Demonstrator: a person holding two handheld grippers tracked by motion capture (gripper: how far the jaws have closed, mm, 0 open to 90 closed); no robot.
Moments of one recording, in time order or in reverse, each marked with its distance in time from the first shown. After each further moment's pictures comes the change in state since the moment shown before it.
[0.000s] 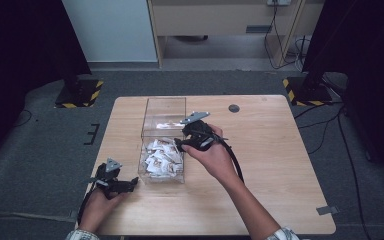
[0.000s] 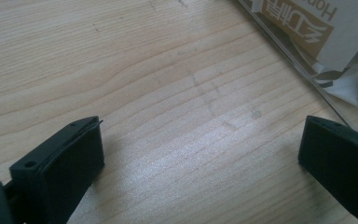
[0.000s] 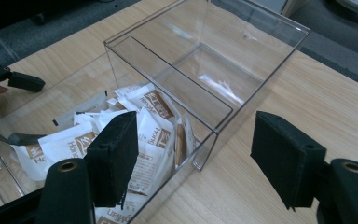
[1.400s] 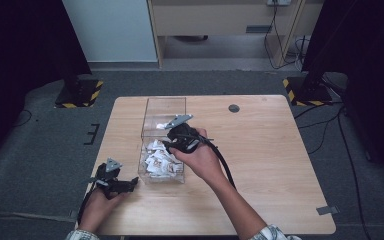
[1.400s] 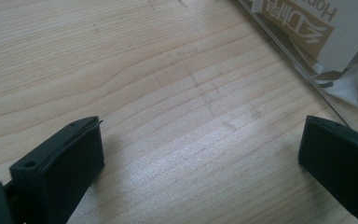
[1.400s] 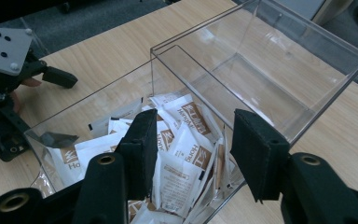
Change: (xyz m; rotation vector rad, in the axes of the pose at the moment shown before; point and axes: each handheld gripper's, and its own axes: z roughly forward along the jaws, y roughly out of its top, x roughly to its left) left arm 0.000 0.000 0.000 0.000 0.000 -0.001; right arm 0.029 0.012 0.016 0.004 0.071 -0.093
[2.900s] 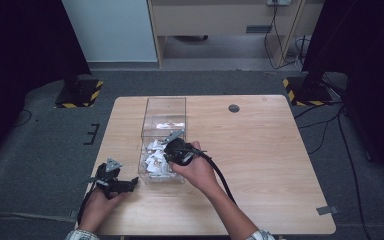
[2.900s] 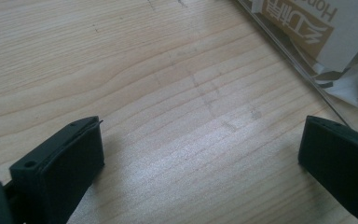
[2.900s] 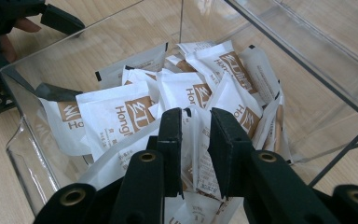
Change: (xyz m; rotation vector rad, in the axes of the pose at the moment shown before) left arm 0.000 0.000 0.000 0.000 0.000 0.001; right arm 0.018 -0.037 0.042 0.104 0.064 -0.016
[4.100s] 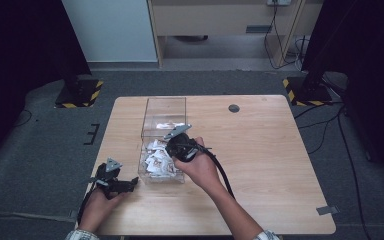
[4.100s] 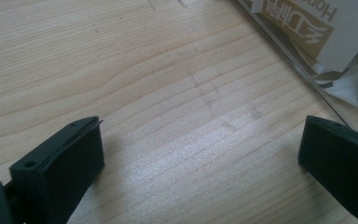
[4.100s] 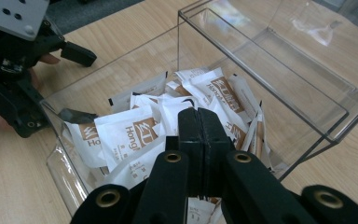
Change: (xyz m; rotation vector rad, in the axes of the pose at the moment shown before) left arm 0.000 0.000 0.000 0.000 0.000 0.000; right arm -0.005 0.010 -0.027 -0.070 0.012 0.032
